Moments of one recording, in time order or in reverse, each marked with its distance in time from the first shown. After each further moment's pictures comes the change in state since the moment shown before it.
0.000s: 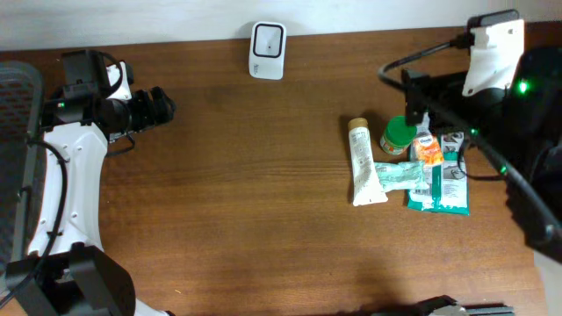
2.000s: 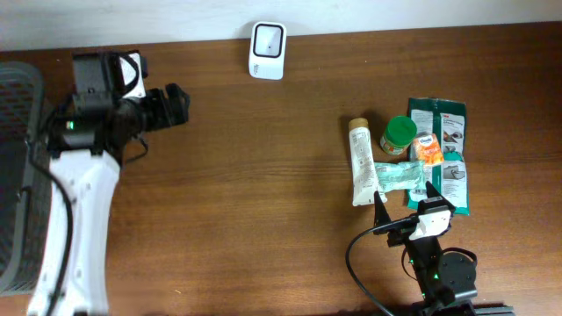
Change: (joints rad) left arm -0.122 -0.201 -0.045 0.038 -0.076 0.000; right arm -0.068 -1.201 -1.803 0.912 -0.085 -0.002
